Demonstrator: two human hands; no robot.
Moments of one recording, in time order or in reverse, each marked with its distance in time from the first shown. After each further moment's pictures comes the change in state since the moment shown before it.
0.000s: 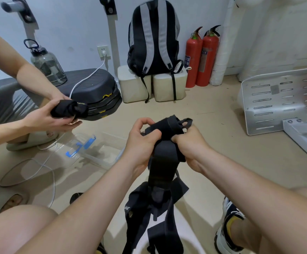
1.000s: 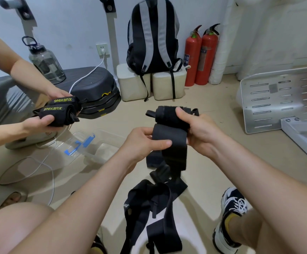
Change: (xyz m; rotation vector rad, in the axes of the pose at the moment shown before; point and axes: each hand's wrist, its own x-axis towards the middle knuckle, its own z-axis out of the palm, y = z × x) left_hand 0.001 0.003 -0.019 0.327 -0.277 -0.042; right_hand -0.005 -0.028 -0.024 0.394 -0.110 0.028
